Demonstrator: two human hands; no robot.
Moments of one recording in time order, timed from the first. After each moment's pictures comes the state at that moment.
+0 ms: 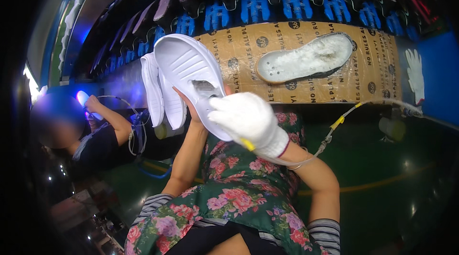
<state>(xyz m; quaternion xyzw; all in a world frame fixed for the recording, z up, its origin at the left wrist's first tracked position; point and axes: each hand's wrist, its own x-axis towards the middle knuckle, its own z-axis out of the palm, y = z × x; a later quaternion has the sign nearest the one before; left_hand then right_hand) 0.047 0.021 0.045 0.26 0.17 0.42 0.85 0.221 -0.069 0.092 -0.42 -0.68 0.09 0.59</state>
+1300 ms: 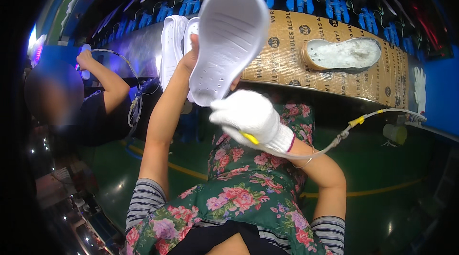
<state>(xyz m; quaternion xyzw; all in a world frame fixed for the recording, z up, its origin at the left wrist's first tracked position) -0.050 0.120 0.046 0.44 0.06 0.09 0.89 0.123 -0.079 0.089 -0.31 -0.76 0.19 0.54</state>
